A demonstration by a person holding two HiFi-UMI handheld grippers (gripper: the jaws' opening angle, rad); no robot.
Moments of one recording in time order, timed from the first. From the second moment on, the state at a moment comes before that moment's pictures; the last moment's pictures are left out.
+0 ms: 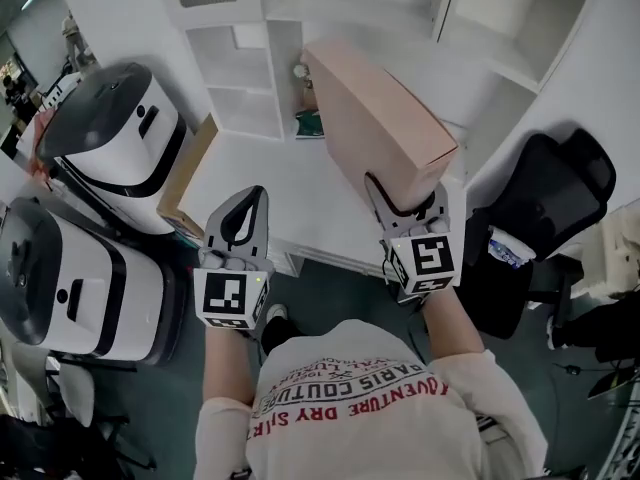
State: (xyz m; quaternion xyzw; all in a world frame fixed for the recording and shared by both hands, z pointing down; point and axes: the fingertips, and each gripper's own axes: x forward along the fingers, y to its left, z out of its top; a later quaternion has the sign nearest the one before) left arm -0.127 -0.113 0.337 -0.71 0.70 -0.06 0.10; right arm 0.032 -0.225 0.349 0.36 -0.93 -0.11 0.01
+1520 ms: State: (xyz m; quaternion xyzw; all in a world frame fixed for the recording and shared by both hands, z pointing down) left arm -0.284 -0.232 0.305 -0.85 0.51 -0.03 0.14; right arm -0.109 -0.367 0.180 0.47 -0.64 -0.44 0.42
